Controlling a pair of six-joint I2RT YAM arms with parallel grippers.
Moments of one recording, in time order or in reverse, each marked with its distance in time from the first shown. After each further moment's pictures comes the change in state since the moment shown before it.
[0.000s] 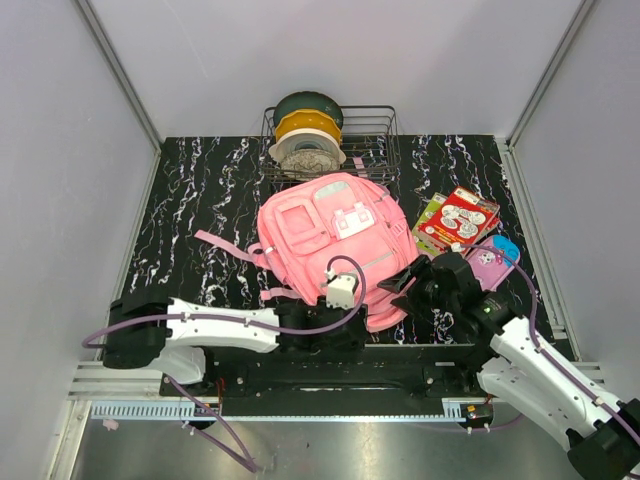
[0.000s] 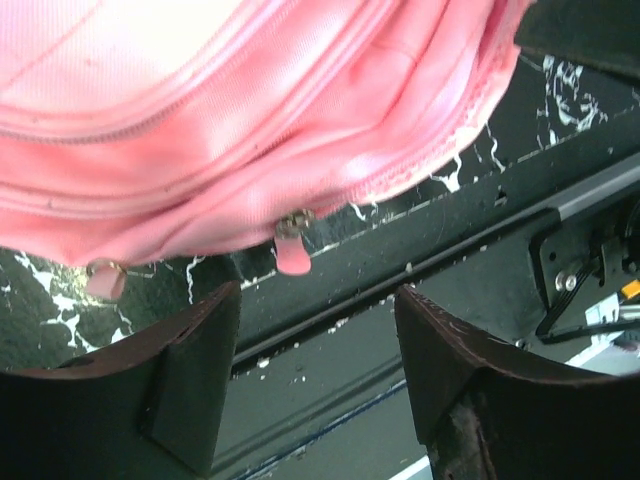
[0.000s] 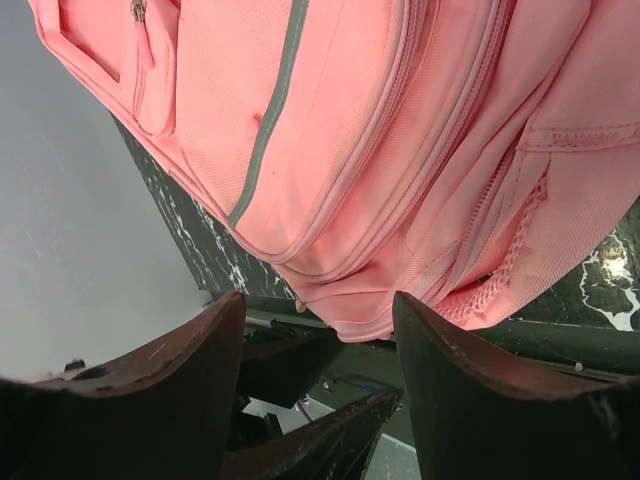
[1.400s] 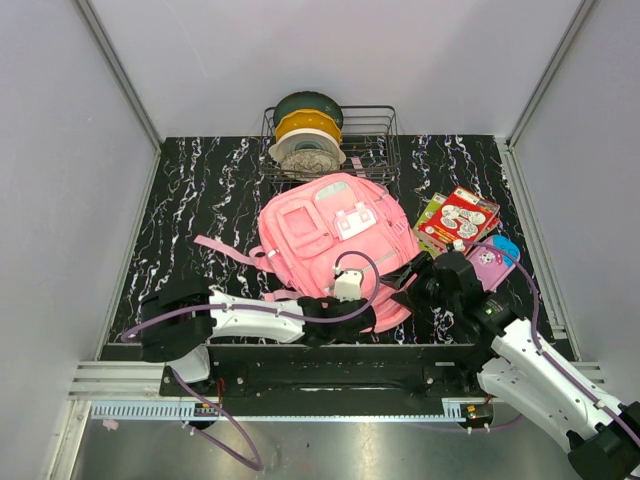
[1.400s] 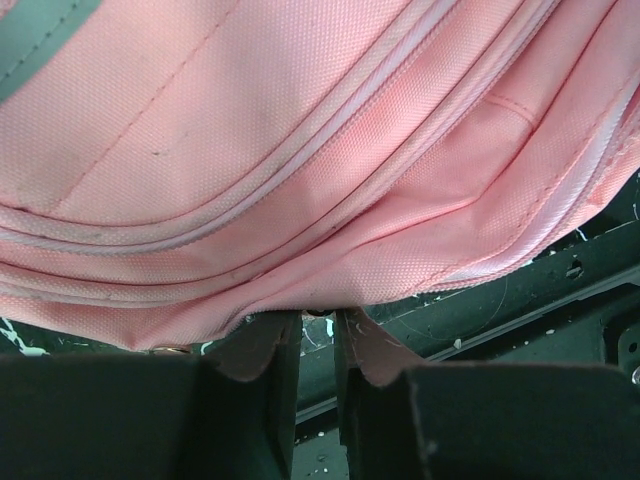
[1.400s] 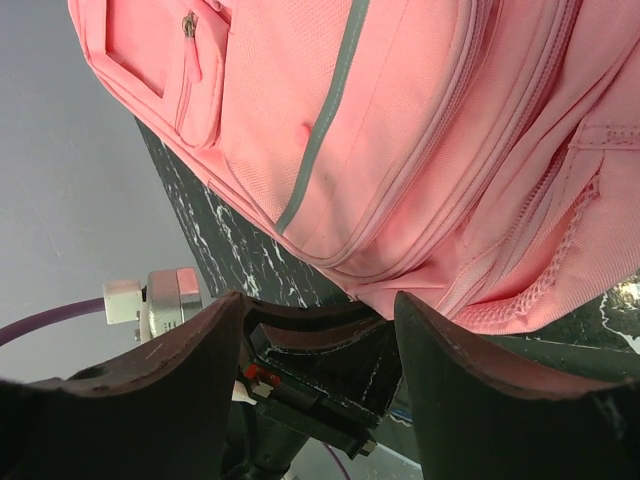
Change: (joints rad) left arm 0.102 0.200 0.043 0.078 0.034 0.012; right arm 0.000 -0.018 0.000 0.042 0.026 -0.006
